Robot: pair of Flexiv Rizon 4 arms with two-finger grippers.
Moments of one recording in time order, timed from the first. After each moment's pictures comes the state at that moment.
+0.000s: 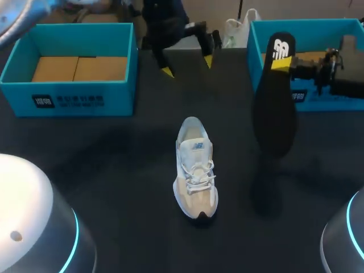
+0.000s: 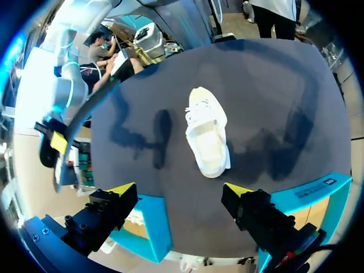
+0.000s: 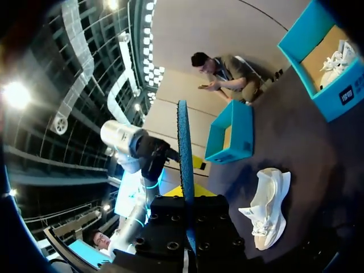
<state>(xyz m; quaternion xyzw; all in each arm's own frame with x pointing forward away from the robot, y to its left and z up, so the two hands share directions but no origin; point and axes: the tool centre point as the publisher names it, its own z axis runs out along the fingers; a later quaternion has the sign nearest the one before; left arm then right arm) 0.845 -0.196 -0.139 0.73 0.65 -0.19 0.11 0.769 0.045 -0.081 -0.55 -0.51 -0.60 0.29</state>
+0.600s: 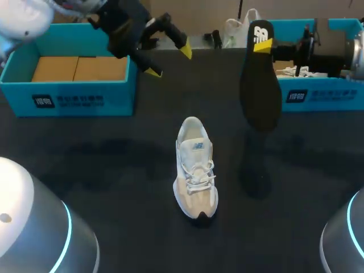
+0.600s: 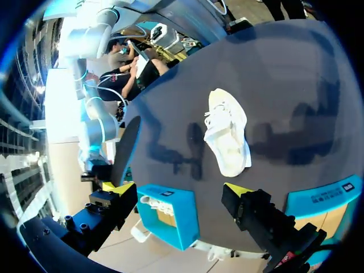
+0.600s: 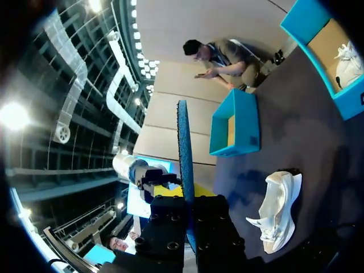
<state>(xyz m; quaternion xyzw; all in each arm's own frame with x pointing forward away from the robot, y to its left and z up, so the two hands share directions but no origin) 0.817 -0.160 -0.102 0.71 0.60 -0.27 0.25 0.830 0.072 -0.087 -0.55 -0.50 -0.56 0.37</state>
